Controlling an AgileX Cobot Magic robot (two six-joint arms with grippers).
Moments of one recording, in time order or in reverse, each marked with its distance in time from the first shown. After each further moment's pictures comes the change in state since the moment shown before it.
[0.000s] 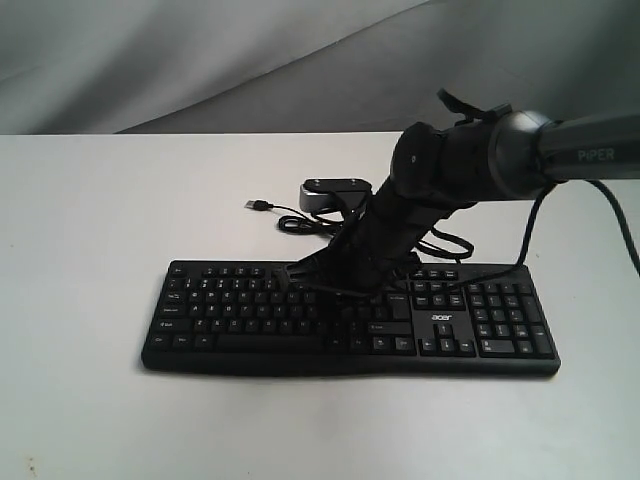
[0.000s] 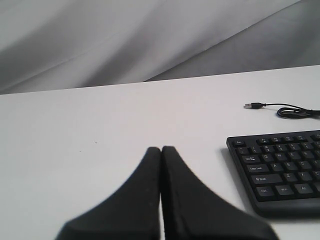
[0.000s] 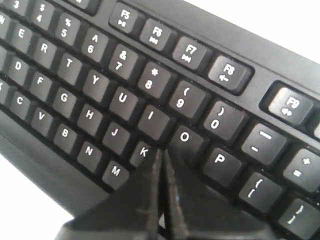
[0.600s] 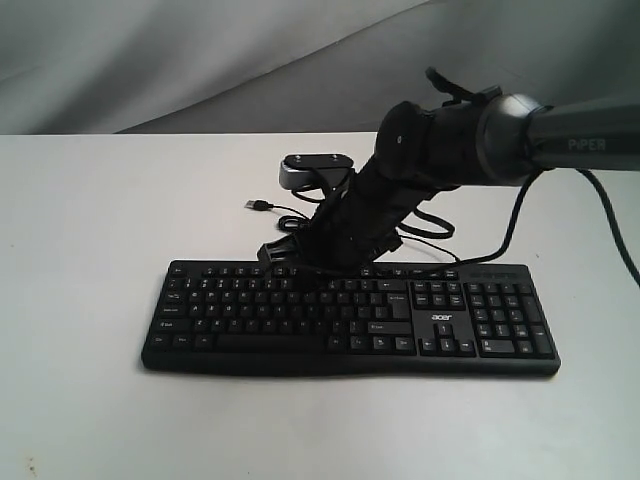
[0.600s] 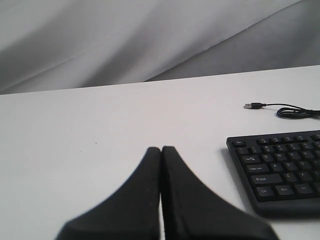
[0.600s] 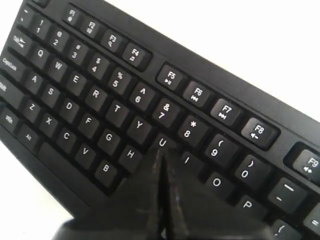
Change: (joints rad) left arm 0.000 0.000 0.000 0.000 0.000 0.000; right arm 0.022 -0.001 -0.080 0.010 -0.012 -0.018
